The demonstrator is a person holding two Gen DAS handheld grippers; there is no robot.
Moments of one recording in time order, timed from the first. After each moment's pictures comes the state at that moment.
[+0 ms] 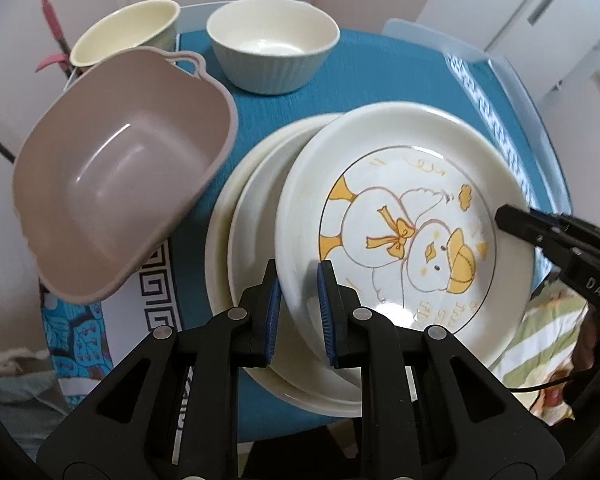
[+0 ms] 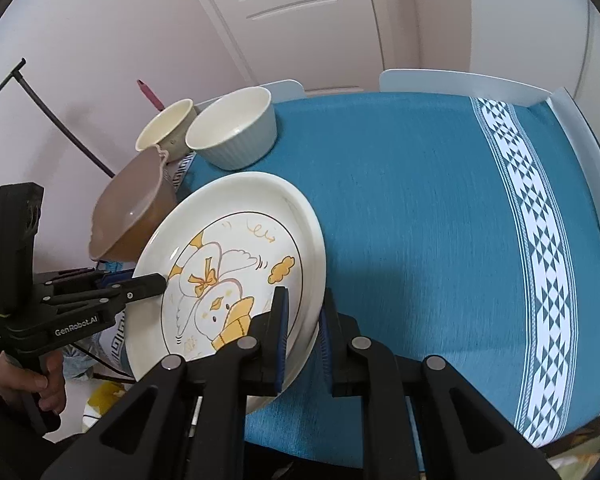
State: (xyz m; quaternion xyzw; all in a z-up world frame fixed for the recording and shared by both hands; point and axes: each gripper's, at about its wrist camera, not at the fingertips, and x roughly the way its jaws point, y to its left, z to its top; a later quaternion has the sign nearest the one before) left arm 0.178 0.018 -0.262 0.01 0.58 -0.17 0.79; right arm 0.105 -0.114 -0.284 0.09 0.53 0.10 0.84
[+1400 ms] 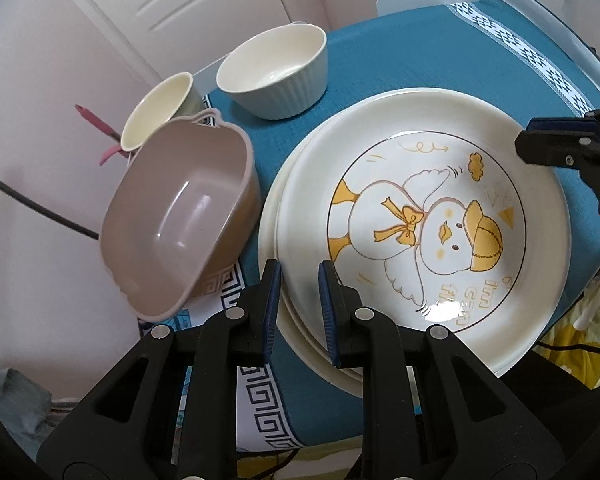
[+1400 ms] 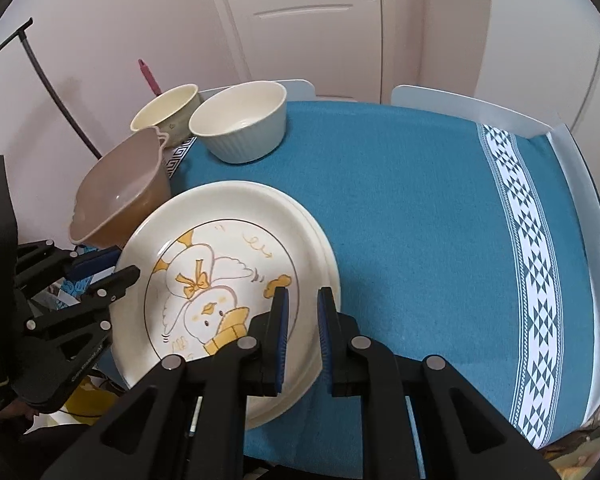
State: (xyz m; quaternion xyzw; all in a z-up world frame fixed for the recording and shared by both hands) left arm 0.153 -0.018 -0.258 0.23 0.51 -0.08 0.83; right arm 0.115 -0.084 -0.278 0.02 0.52 0.10 0.85
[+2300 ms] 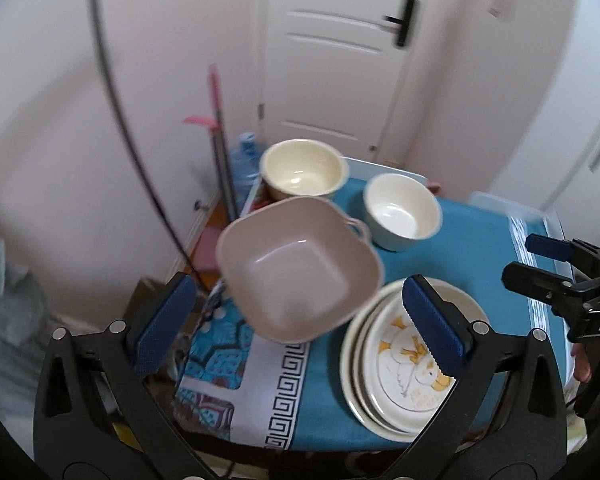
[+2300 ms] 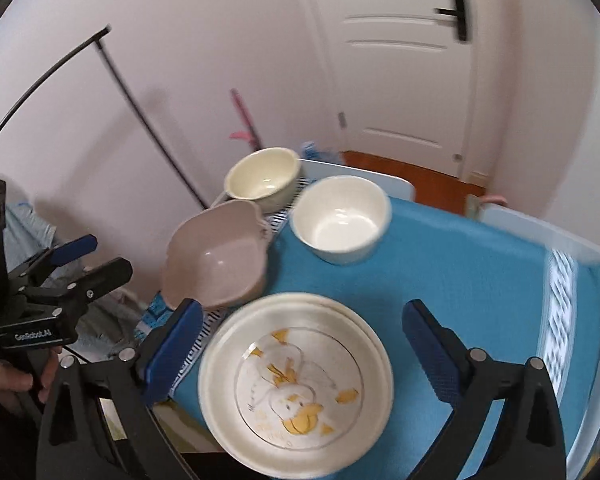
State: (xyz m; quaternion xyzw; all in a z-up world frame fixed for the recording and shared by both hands) left arm 0.163 0.109 -0.143 -0.09 0.43 0.05 0.90; right arm 0.192 -0.038 -0.181 -0.01 0.48 0.27 0.83
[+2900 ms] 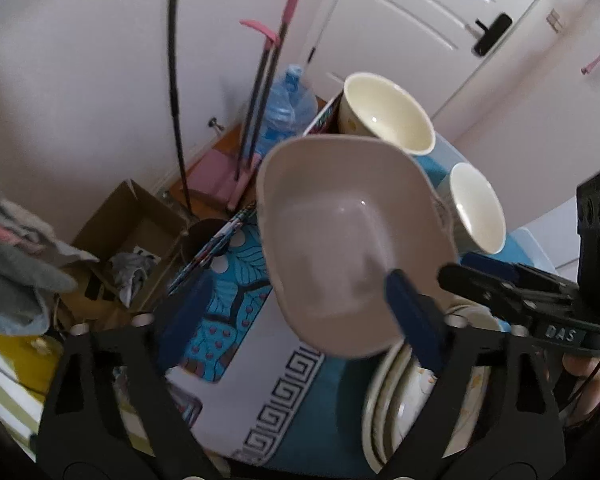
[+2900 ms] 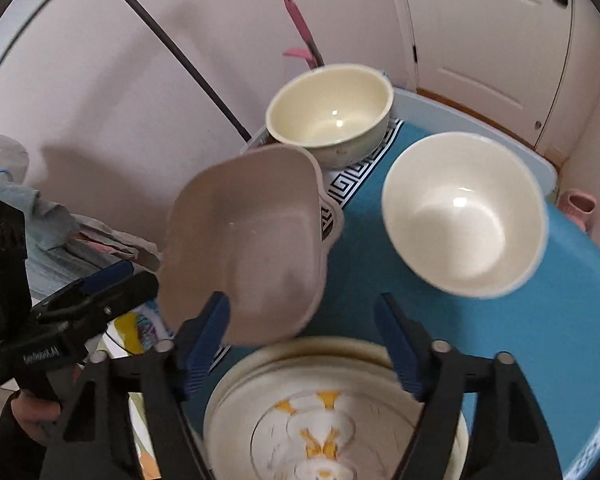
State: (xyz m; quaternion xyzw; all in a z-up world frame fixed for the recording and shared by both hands) left arm 0.192 0.161 -0.253 -0.24 0.49 0.09 0.83; right arm 0.263 0.053 -0.285 -0.03 0.59 0.35 0.73
